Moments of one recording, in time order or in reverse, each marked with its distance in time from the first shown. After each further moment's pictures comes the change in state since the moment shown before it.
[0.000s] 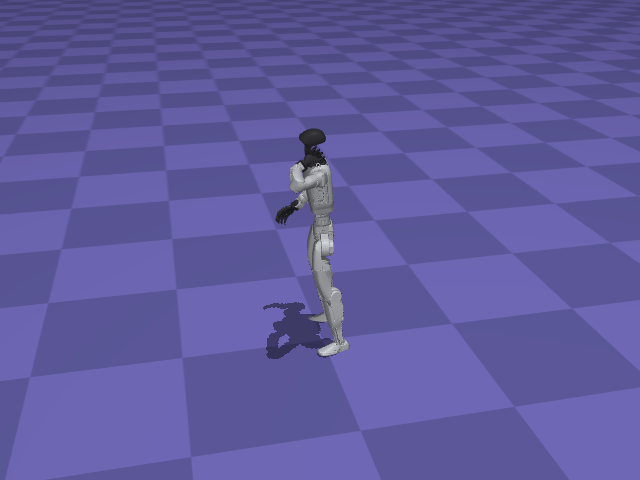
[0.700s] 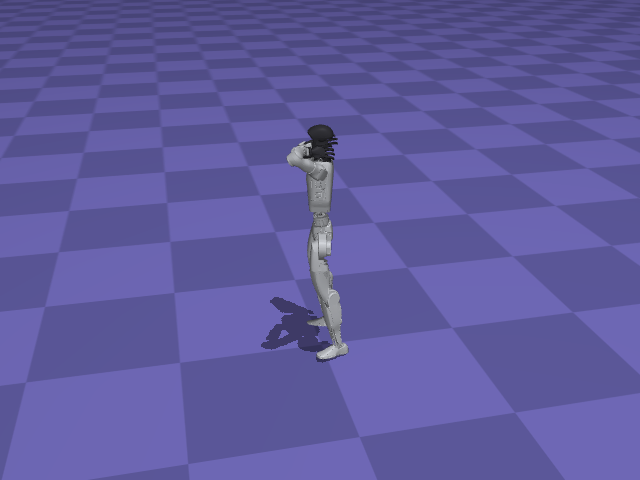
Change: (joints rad) left arm -0.423 -0.009 -0.134 0.074 0.067 -0.032 0.185; right arm -1.283 -0.423 -0.199 -1.728 -0.470 -0.253 -0.618; waist -0.152 0.133 -0.145; left_leg 0.004 0.016 0.057 0.009 0.019 0.019; right_leg -0.019 0.029 0.059 -0.028 -0.010 0.008
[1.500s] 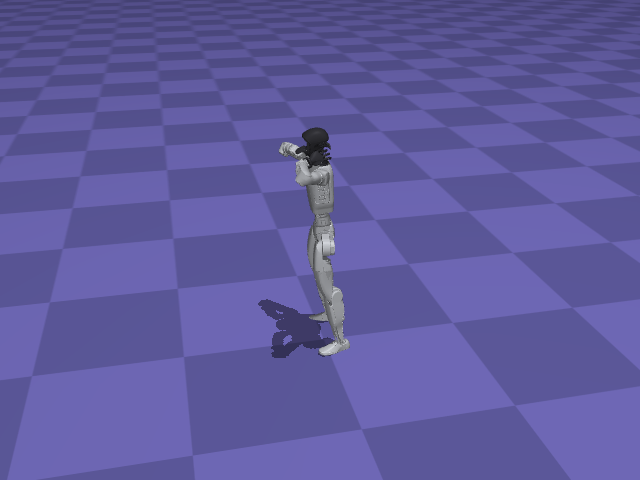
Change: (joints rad) left arm 0.277 0.095 0.108 -0.101 -0.108 -0.035 -0.066; right arm -0.291 -0.275 0.518 -0.024 0.110 -0.076 -0.087; waist 0.144 -0.120 0.101; left_leg -0.009 -0.055 -0.081 -0.017 -0.005 -0.036; right_leg 0.035 -0.070 -0.080 0.016 -0.008 -0.005
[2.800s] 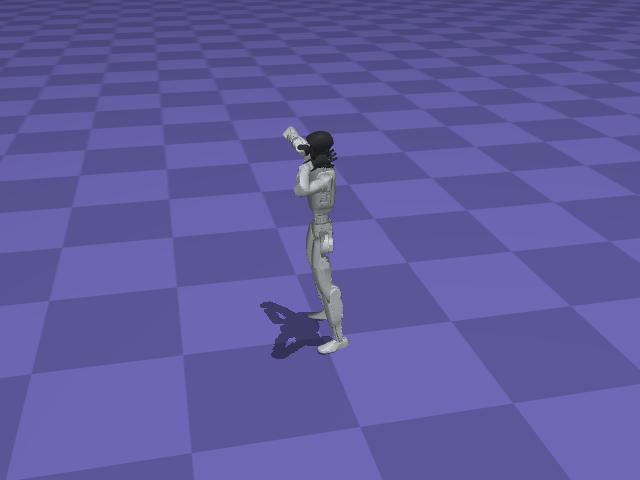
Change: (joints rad) left arm 0.136 -0.287 0.221 0.060 -0.047 0.004 -0.105; right arm -0.493 -0.208 0.400 0.046 -0.227 0.188 -0.021; waist 0.063 -0.170 -0.022; left_leg -0.001 0.022 0.001 0.012 -0.007 -0.012; right_leg -0.003 0.019 0.006 0.010 -0.006 0.005
